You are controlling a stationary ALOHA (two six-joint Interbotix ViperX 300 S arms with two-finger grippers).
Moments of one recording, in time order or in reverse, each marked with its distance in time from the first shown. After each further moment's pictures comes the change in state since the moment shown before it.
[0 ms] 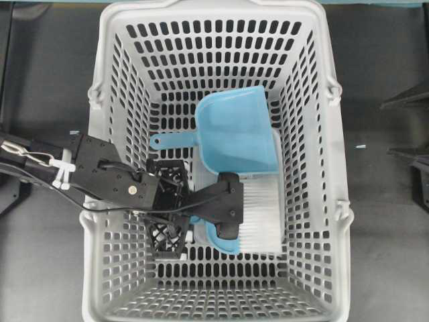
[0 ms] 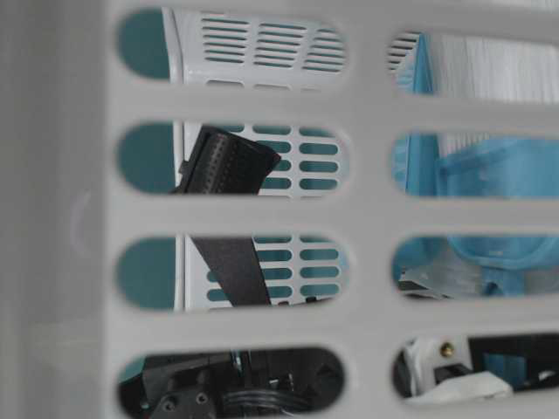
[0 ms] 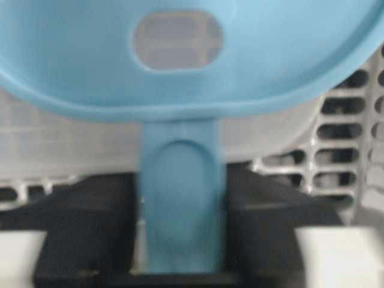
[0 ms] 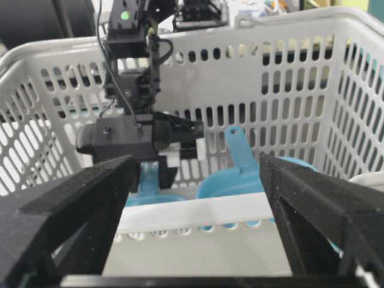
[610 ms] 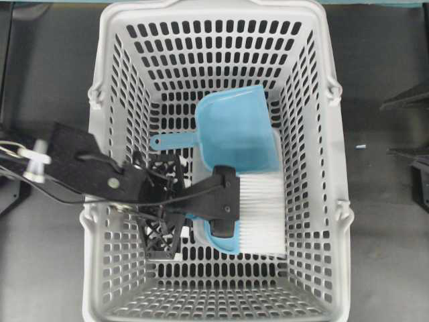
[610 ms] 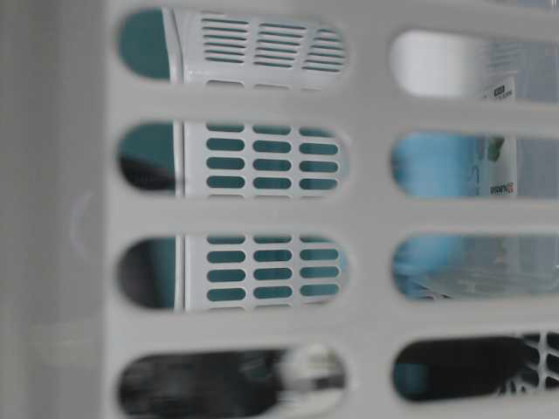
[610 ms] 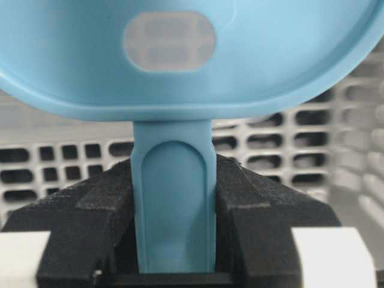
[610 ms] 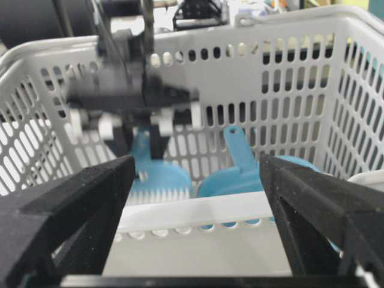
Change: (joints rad) left arm -0.006 -0.117 -0.051 0.000 0.083 0.000; right arm 0.000 0.000 0.000 0.000 0.000 0.002
